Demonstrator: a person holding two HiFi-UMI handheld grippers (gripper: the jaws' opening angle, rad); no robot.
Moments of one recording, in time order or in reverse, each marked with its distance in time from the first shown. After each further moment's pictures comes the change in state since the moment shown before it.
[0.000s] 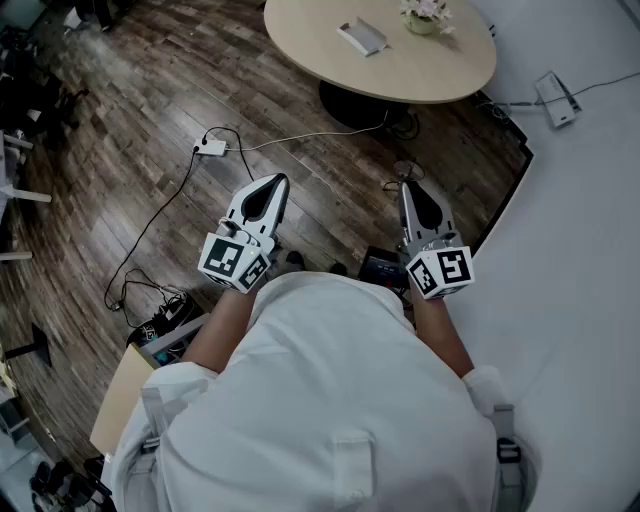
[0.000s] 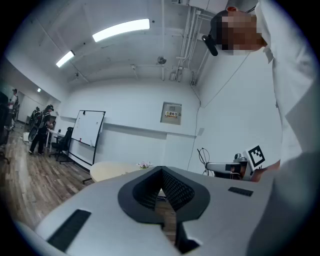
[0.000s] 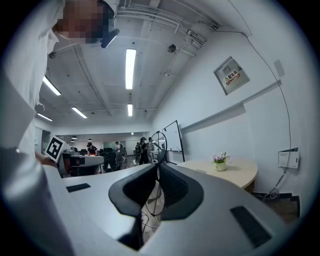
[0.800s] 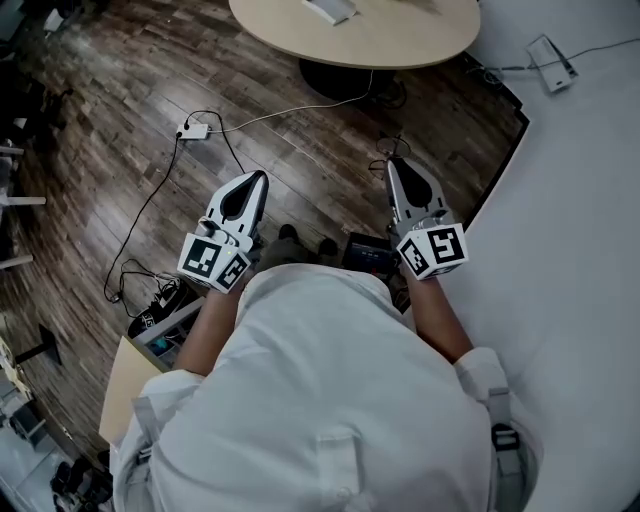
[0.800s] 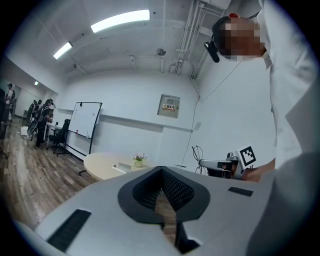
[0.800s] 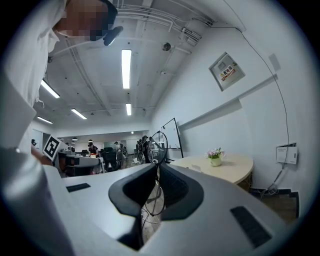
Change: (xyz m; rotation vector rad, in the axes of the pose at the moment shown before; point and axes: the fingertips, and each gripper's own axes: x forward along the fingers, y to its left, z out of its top) left arm 0.031 -0.052 -0.026 -0.036 0.080 -0.022; right arm -0.030 -0.066 -0.015 0.015 0.015 -0.006
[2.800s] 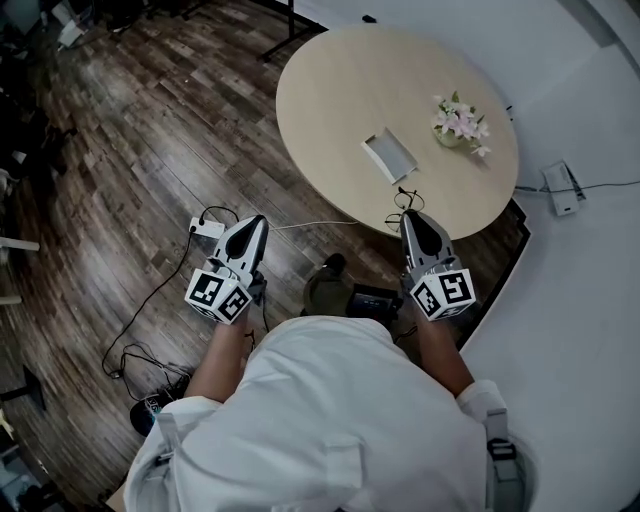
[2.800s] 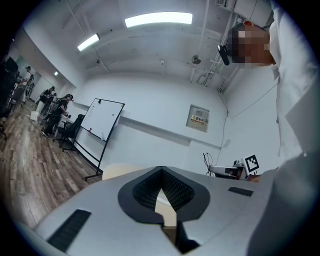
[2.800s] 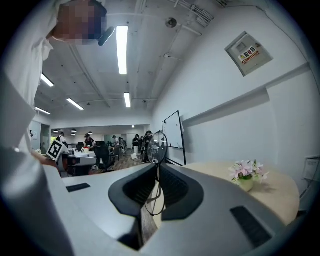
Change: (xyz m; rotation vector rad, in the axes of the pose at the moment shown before) left arm 0.161 0.388 0.070 -0.147 -0.120 0.064; right arm 0.398 -0.057 0.037 -0.065 0.056 0.011
